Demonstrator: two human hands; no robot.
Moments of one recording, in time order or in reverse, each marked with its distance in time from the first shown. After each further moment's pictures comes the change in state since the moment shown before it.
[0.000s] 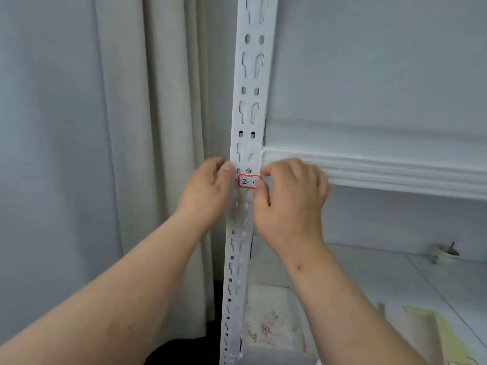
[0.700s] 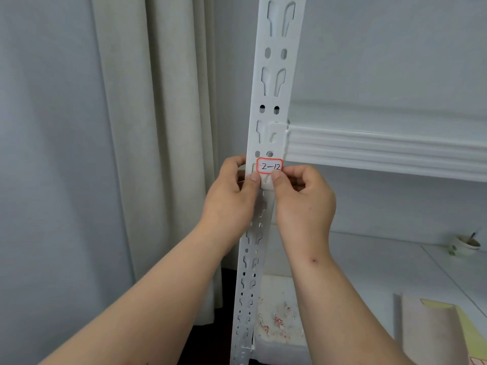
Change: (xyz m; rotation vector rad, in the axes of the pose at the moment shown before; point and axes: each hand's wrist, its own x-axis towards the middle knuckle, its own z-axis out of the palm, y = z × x) left_hand -0.014 -0.029 0.021 -0.237 -0.081 -0.056; right_hand -0.011 -0.004 0.042 0.588 0.045 0.592
